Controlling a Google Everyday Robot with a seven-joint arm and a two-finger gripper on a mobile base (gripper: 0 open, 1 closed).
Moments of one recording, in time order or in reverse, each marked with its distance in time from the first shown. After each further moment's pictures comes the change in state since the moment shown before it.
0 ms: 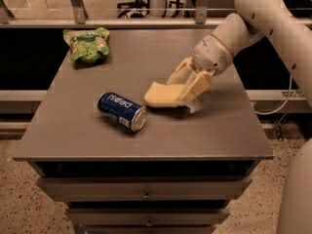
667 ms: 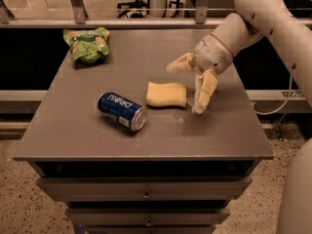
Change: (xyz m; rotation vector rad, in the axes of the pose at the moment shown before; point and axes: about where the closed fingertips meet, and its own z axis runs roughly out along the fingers) arm 0.000 0.000 0.000 0.000 0.000 0.000
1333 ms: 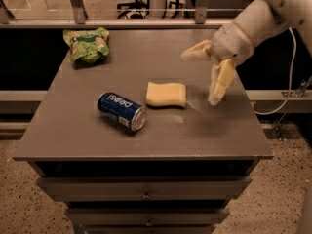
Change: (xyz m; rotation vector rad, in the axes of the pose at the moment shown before) arm -0.003 0.009 -0.044 0.112 0.002 -0.011
